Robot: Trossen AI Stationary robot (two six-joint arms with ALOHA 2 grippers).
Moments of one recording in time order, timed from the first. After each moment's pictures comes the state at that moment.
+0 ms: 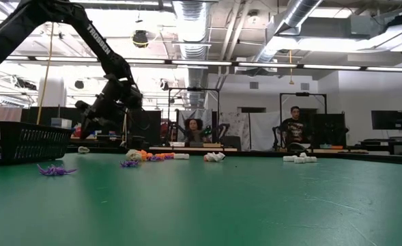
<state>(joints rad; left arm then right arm) 1.15 2.03 1.50 -1.15 -0.48 0.03 0.88 1.61 1.35 -1.38 0.23 1.49</state>
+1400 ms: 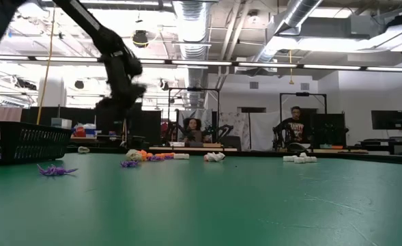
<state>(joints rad) 1.15 1.82 1.49 -0.88 0.21 0.06 0.87 1.61 1.35 -1.42 0.23 1.46</state>
